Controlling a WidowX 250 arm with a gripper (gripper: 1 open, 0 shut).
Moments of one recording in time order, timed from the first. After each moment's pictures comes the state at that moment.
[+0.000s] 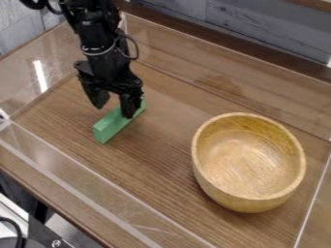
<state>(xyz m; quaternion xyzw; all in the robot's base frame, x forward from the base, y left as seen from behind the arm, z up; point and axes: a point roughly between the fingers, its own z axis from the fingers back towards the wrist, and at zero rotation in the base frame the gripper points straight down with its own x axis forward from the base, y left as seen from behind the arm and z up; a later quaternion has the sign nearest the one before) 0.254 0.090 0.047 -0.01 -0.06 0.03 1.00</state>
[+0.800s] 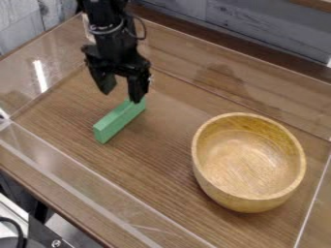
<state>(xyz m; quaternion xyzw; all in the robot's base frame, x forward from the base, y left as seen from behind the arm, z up) 0.268 0.088 0.065 -0.03 -0.05 0.03 1.00</state>
